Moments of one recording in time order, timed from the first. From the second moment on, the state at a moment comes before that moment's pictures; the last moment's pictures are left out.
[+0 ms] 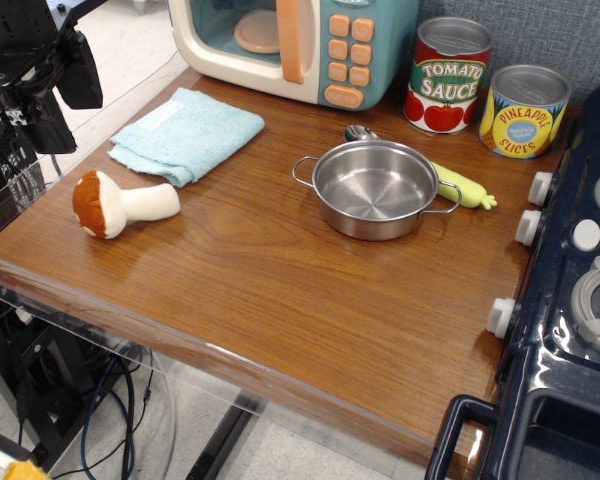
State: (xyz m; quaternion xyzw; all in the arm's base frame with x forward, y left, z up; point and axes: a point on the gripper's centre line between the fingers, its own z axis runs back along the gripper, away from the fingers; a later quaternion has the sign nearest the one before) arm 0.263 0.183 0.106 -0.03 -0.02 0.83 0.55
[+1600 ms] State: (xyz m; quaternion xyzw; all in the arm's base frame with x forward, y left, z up) arm 0.279 0.188 0.013 0.05 0.03 0.84 0.54
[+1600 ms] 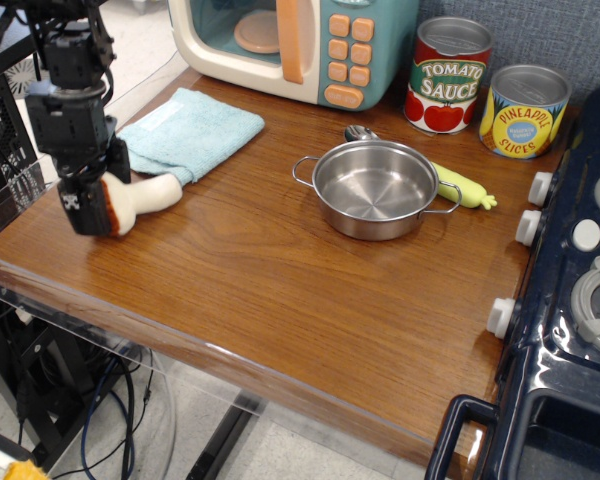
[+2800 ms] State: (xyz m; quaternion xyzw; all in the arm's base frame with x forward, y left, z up) arm 0.289 0.106 0.087 0.03 0.01 0.85 0.53
